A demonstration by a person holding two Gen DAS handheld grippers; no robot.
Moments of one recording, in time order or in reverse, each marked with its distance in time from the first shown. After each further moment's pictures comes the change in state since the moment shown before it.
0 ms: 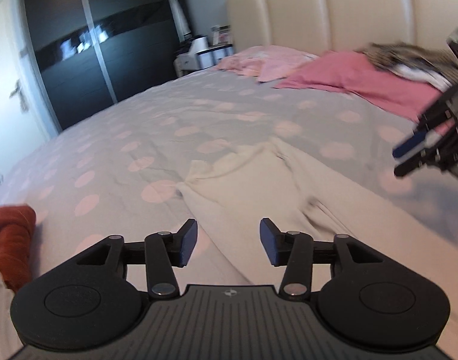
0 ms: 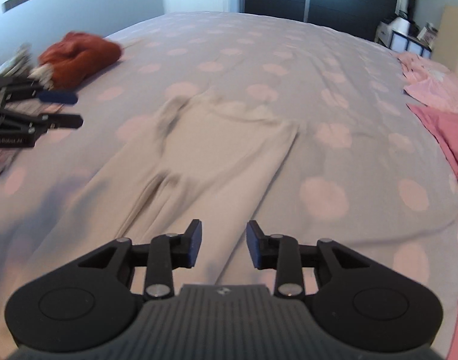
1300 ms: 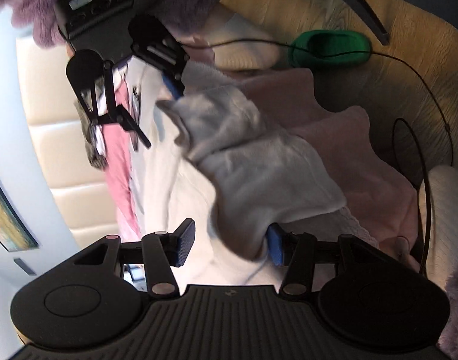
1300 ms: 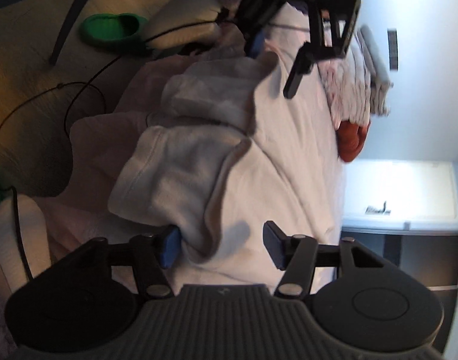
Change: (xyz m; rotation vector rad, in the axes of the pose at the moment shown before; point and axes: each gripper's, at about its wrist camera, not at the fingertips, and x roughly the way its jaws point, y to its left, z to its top) left arm -0.088 -0.255 -0.253 1.542 -0.316 -0.008; right arm -0.072 0.175 -0.294 -1.595 -0.278 -0.155
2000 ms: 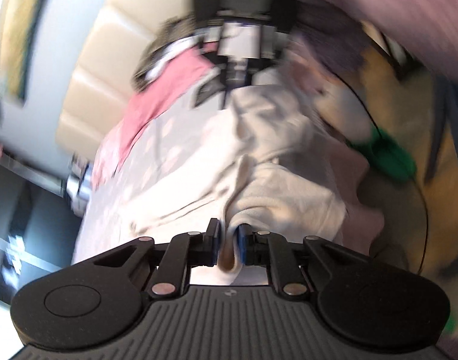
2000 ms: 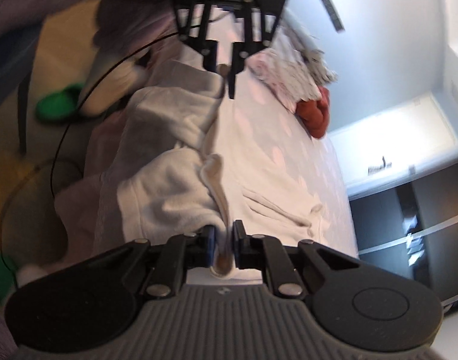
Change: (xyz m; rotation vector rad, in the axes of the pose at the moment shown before) left arm -0.022 0.123 -0.044 -0.823 0.032 -0.130; right arm -0.028 -0.103 -0.010 0.464 -0.041 0.012
